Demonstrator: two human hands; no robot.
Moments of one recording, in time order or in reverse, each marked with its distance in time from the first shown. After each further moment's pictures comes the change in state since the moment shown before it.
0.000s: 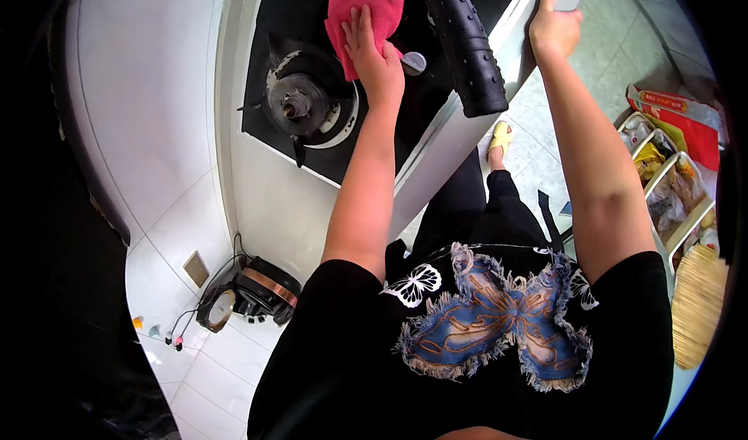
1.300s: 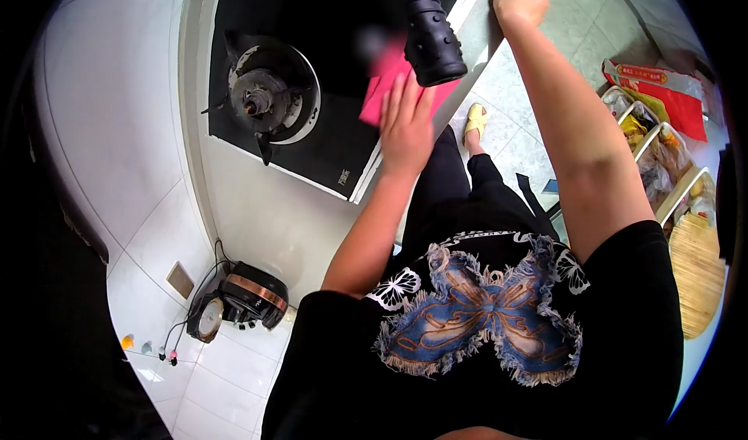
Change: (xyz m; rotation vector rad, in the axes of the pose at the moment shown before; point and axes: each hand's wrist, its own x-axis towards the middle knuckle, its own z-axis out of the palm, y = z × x) left_hand -0.180 0.072 -0.034 0.253 -0.371 0.153; right_hand -0.054 0.012 -0.025 0.048 0.041 -0.072
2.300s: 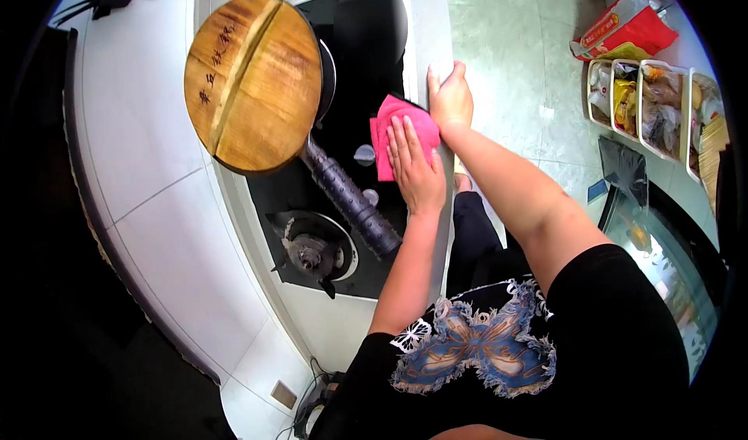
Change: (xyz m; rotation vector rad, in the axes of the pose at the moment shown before) left_hand 0.094 0.082 0.012 -0.074 0.024 0.202; right_hand -0.032 0.024 -0.062 0.243 -0.050 0.223
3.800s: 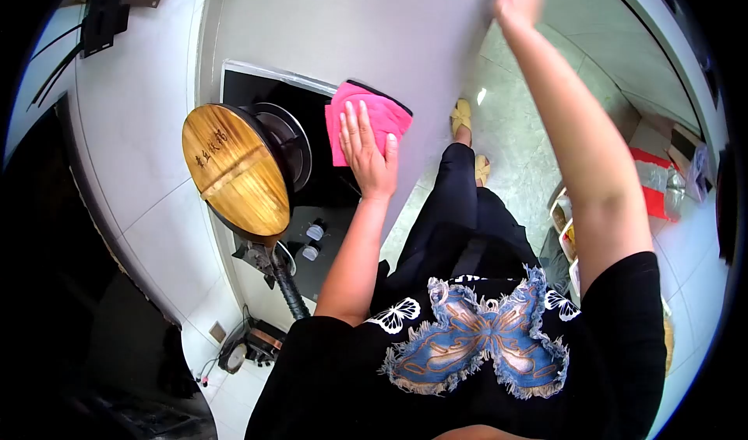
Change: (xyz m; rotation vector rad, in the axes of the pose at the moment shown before) left_hand 0.254 0.001 0.013 0.091 0.167 -0.335; right_hand 0.431 -0.209 0.071 0.015 0.012 -0.190
